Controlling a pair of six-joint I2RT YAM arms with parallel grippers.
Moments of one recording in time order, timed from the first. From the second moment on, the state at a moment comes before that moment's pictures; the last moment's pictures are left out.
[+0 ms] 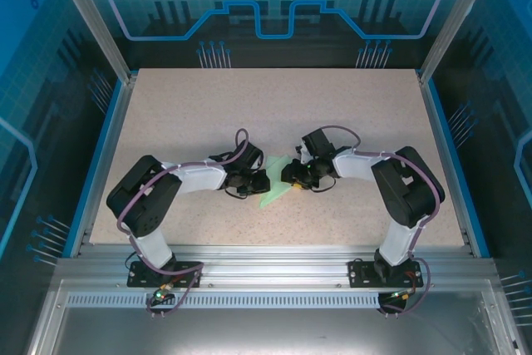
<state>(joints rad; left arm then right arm) -0.61 1.74 0.87 -0.20 0.28 -0.77 0.51 1.79 0.90 -0.22 -0.50 0.74</state>
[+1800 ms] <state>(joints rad) -0.47 1.70 0.68 0.13 0.57 -0.96 0.48 1.92 0.94 0.08 -0.66 0.77</state>
